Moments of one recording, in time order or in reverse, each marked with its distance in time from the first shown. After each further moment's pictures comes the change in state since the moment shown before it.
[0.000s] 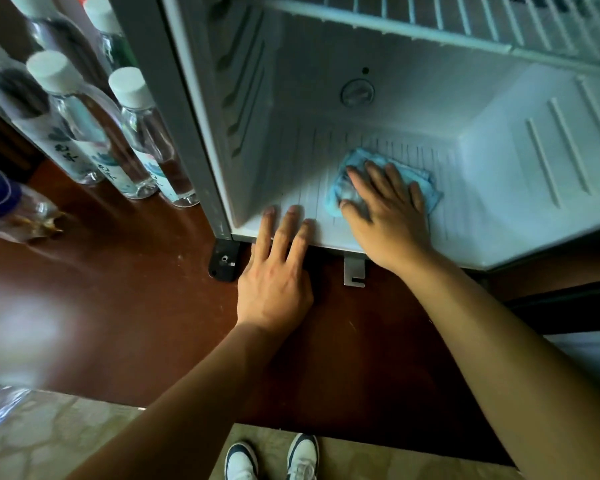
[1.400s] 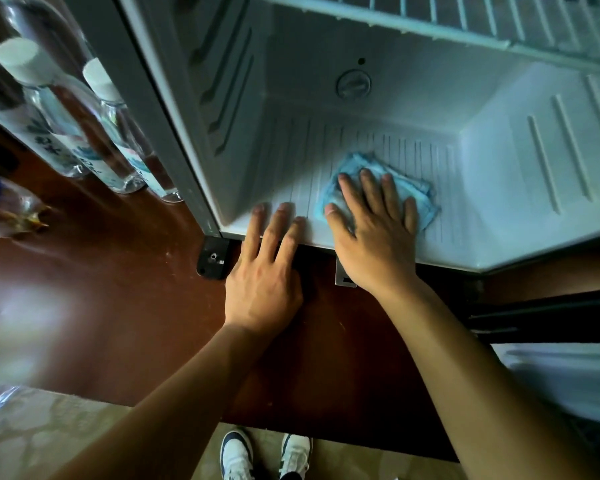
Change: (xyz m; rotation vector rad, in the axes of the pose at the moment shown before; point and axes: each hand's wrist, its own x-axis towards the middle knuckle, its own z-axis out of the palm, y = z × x) left_hand 0.000 0.004 -0.001 0.034 0.008 -0.006; right_hand -0.025 -0.015 0.008 0.002 0.014 0.082
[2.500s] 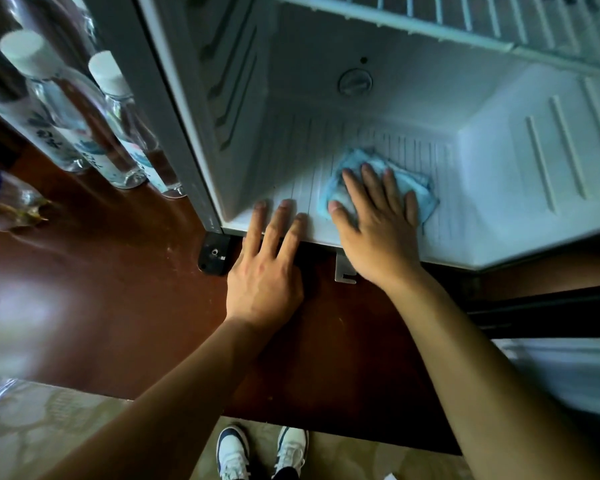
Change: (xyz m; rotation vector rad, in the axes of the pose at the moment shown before) left_hand 0.000 0.001 -0.001 -0.006 -0.015 -0.012; right_hand 0.008 0.007 -0.003 -0.016 -0.027 -0.046
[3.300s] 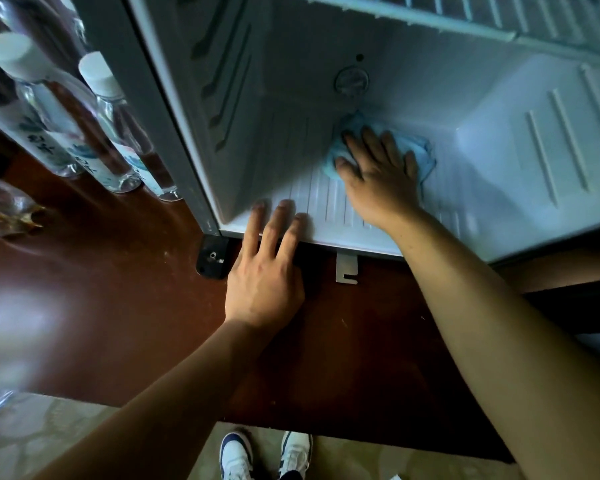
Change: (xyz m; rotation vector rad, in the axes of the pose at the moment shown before) left_hand 0.003 -0.005 0.001 -0.055 0.003 0.012; right_hand 0.068 0.010 -0.006 -0.017 0.019 -0.011
